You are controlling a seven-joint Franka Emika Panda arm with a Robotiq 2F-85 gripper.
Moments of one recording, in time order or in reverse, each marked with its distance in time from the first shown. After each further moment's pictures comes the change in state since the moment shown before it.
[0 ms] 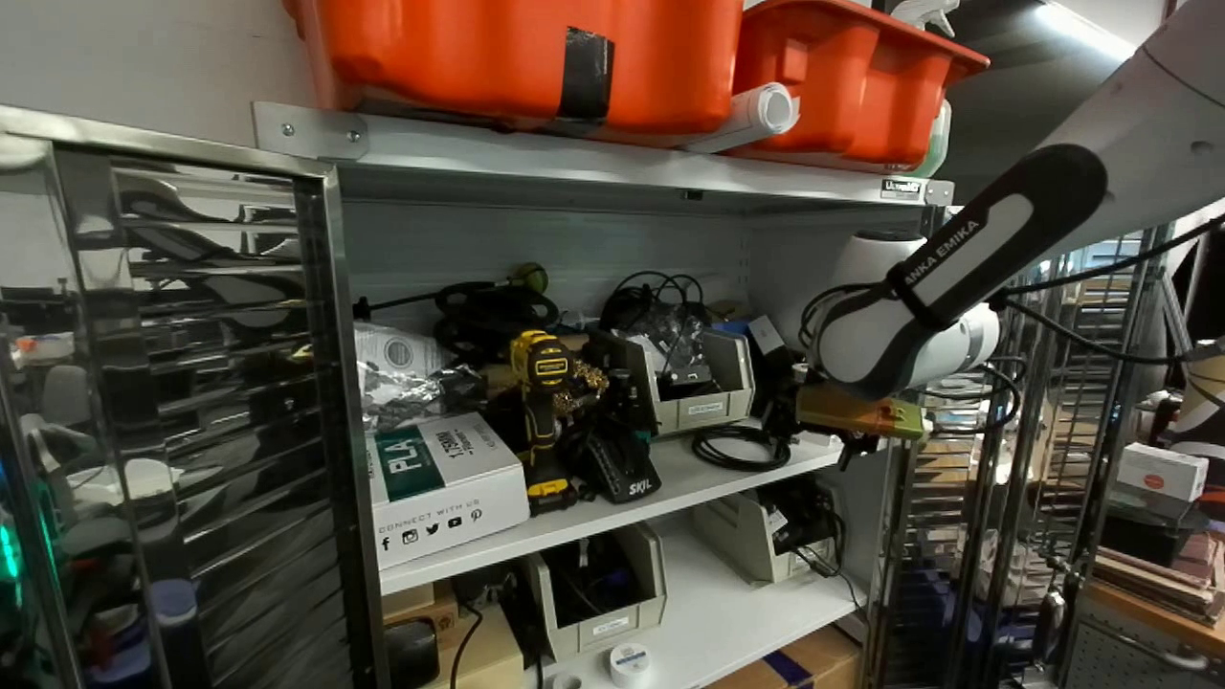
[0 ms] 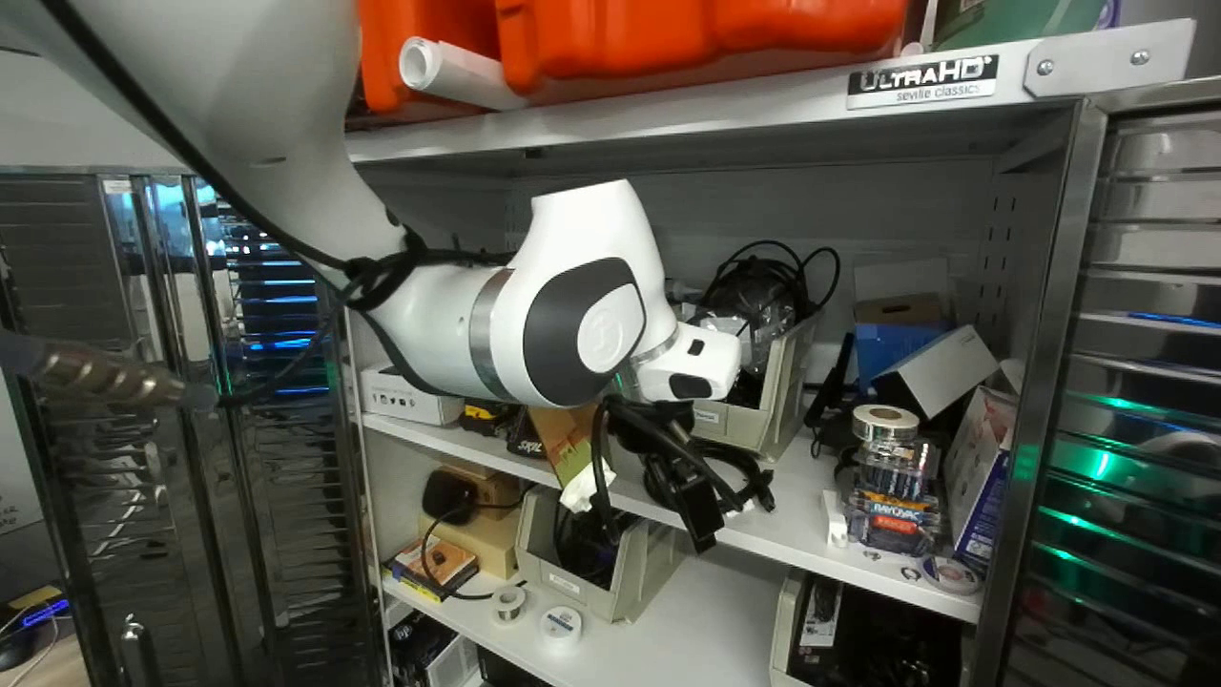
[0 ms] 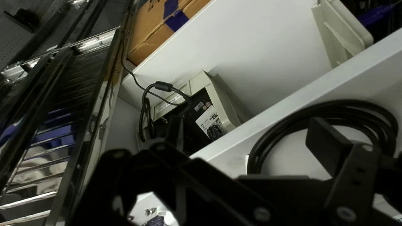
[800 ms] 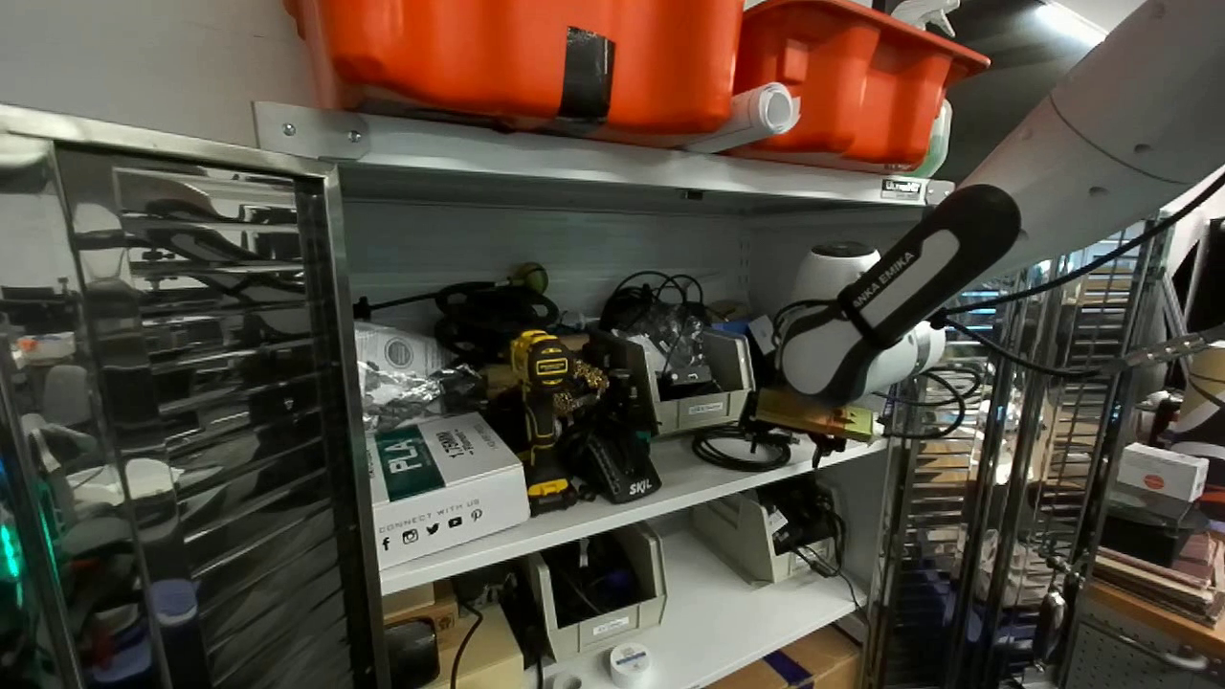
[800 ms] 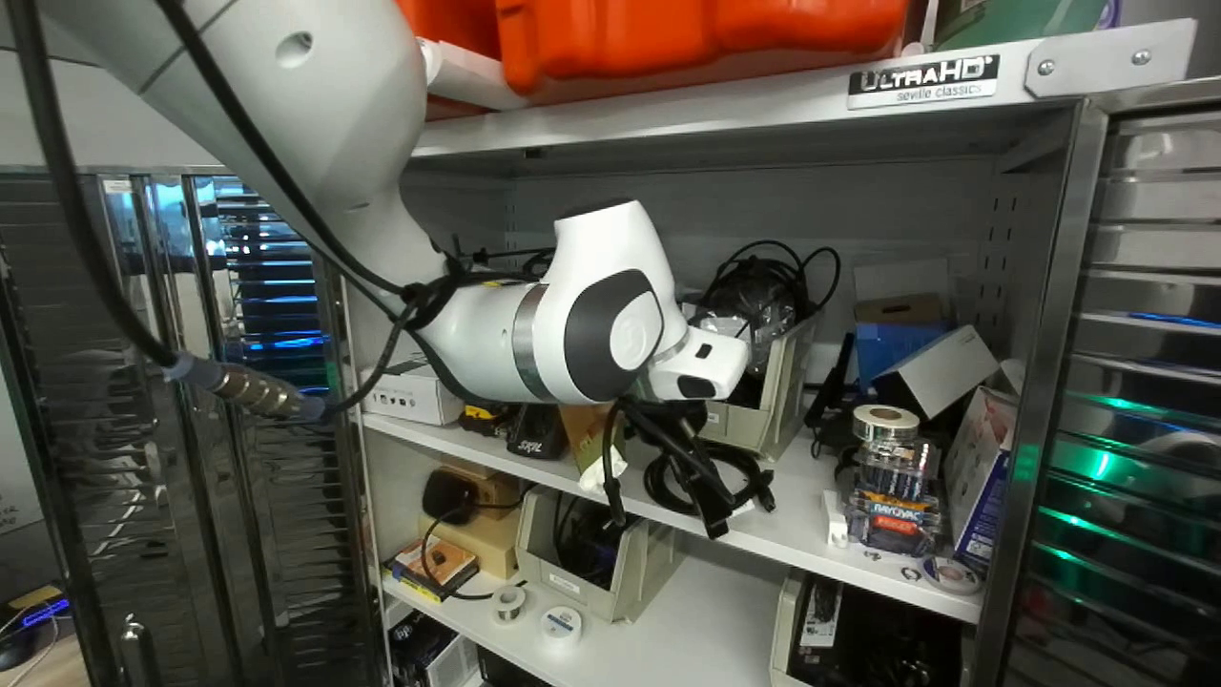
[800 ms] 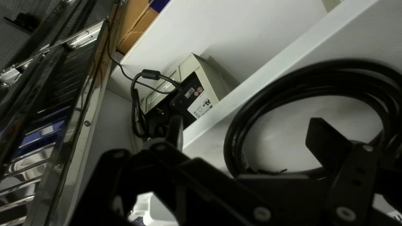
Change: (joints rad) arm 0.113 0.140 -0.100 0.158 -0.016 -0.010 0.147
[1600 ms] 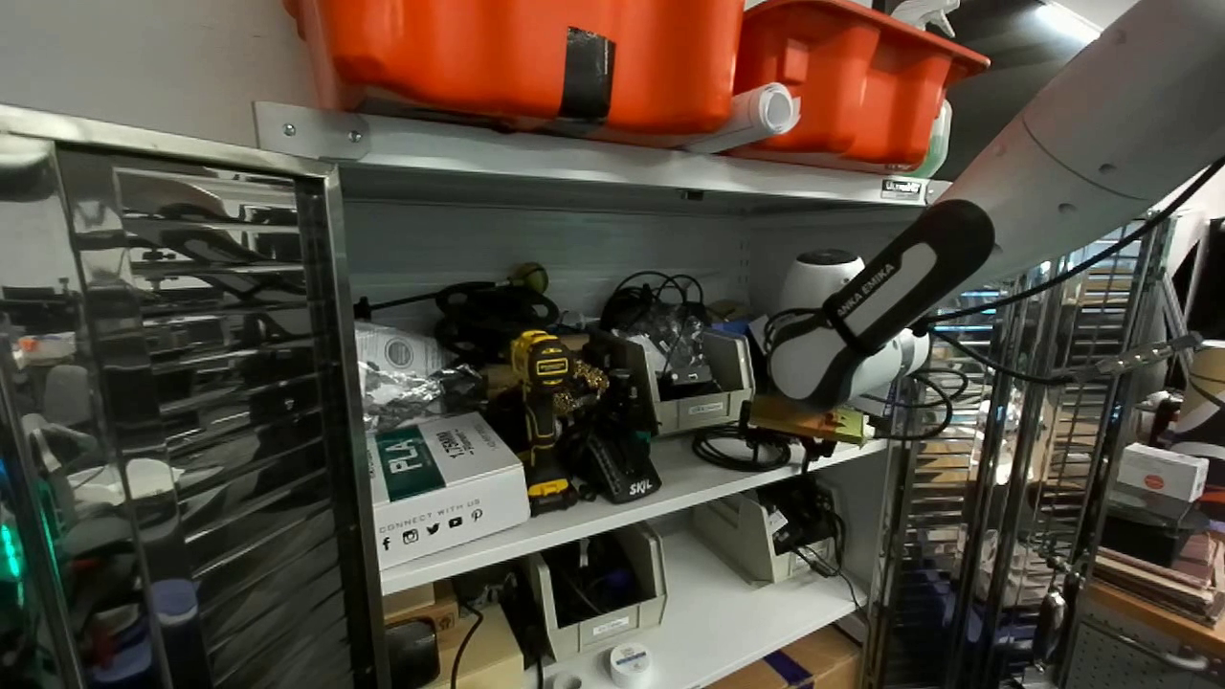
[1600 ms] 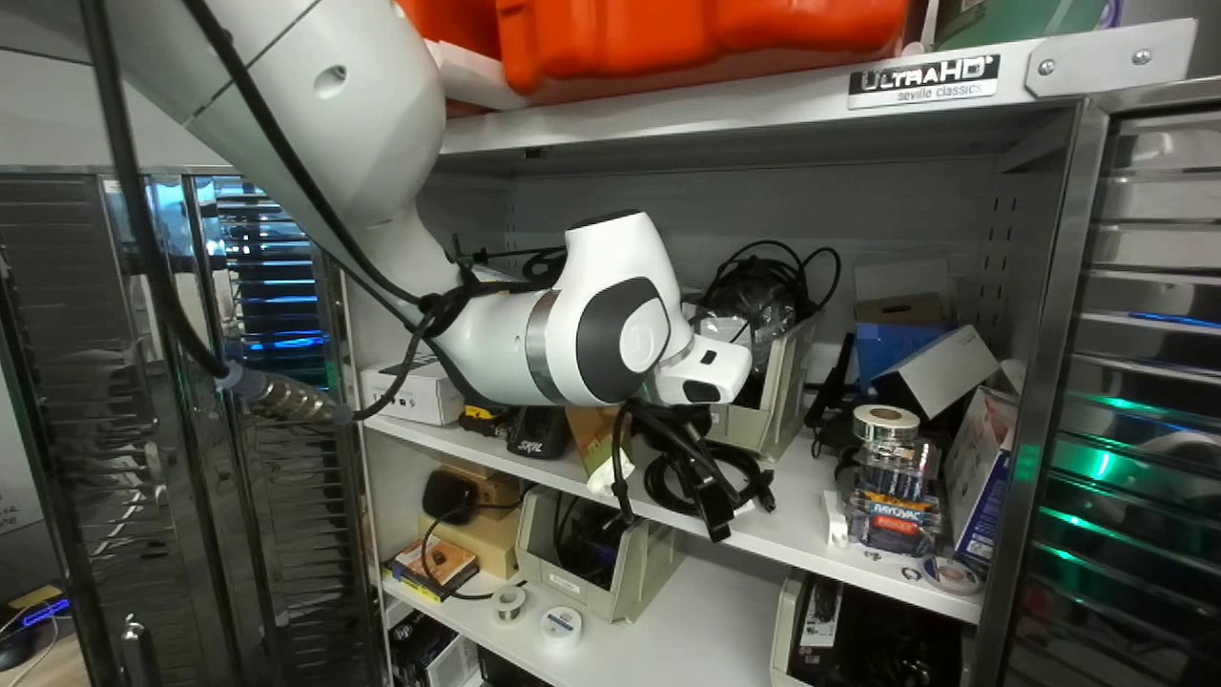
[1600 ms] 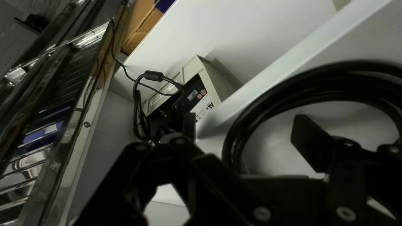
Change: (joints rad) arm 0.022 0.050 -0.021 0.058 0.000 -0.037 0.002
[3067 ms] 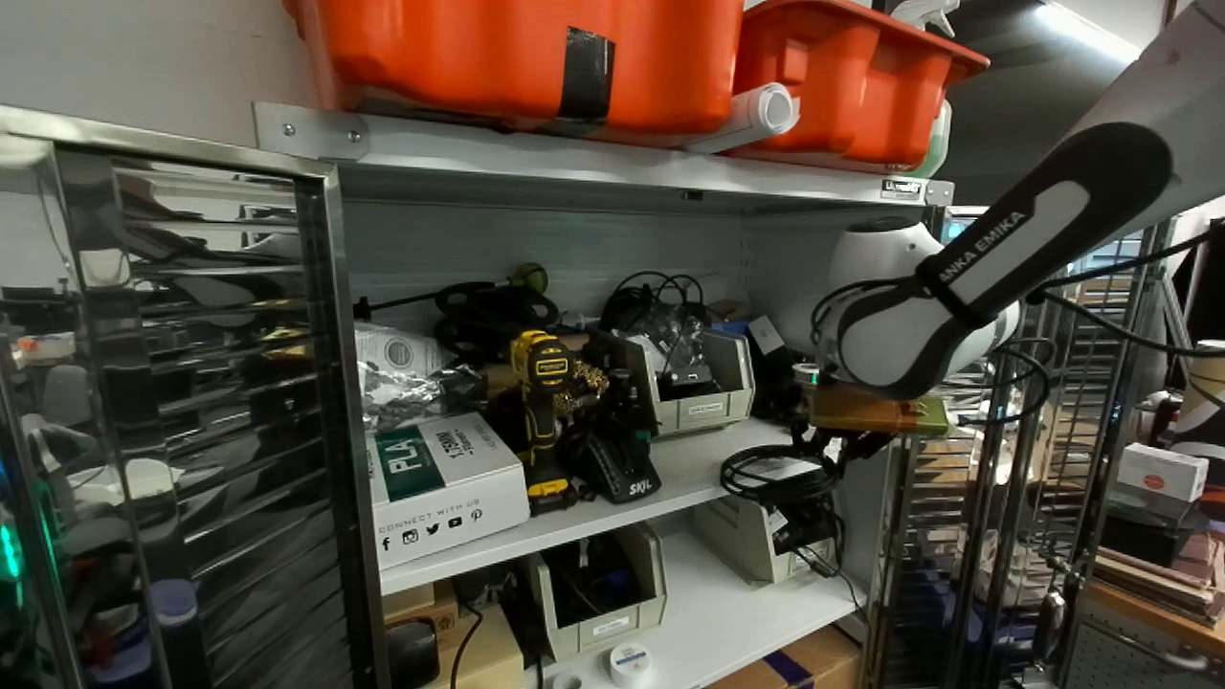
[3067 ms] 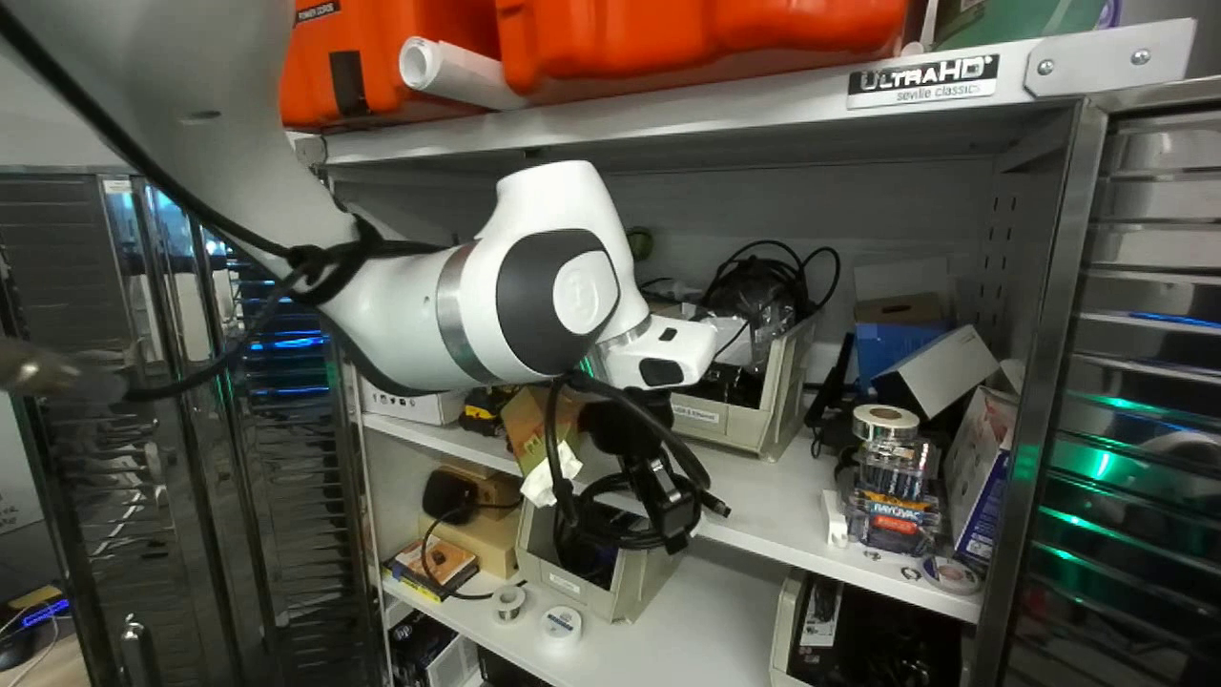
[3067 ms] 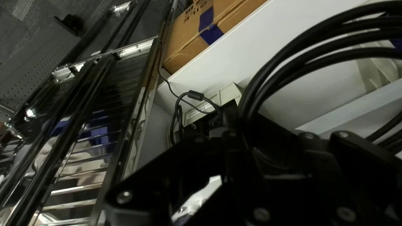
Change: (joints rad) arm -0.001 -0.283 -0.006 -0.284 -0.149 -0.065 -0.023
